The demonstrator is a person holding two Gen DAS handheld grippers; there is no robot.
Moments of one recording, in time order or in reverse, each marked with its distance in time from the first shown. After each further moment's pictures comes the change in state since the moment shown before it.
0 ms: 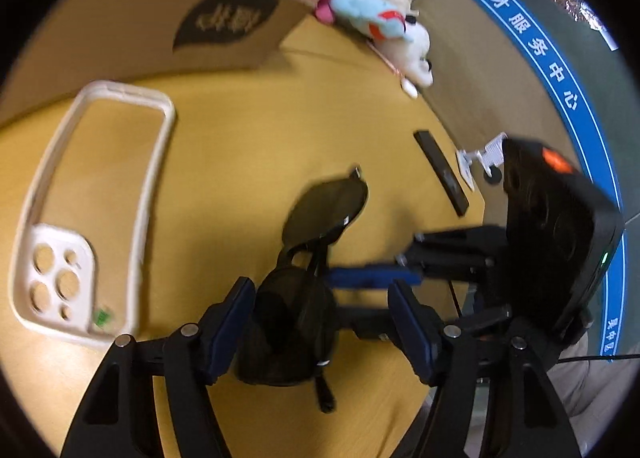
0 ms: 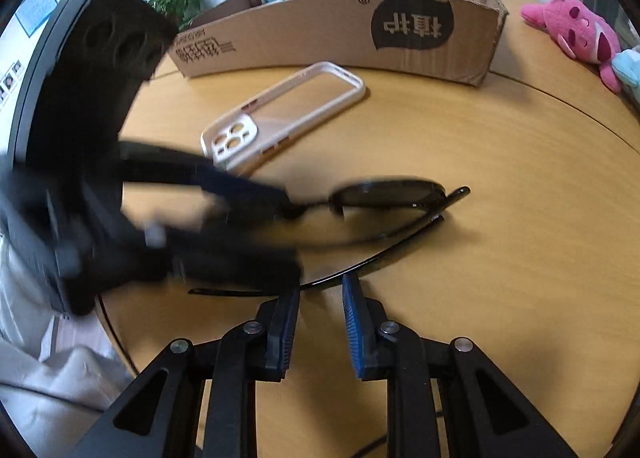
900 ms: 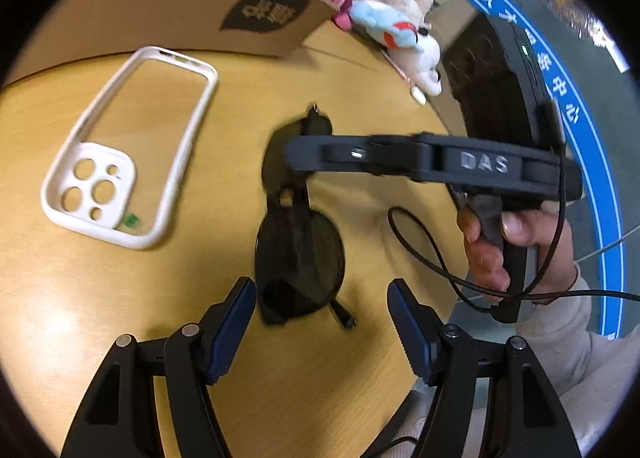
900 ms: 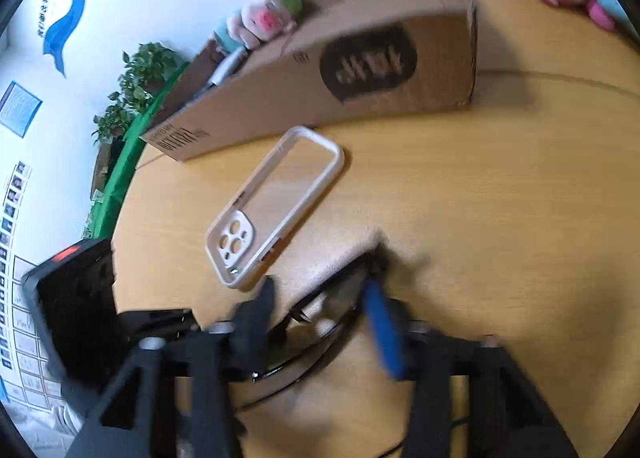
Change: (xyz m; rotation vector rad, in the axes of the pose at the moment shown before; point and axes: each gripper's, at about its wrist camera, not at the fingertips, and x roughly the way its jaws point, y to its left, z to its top) left arm -0.011 -0.001 -0.033 -0.063 -0.030 0.025; right arm 0.000 -0.052 0.062 0.270 -0.011 0.177
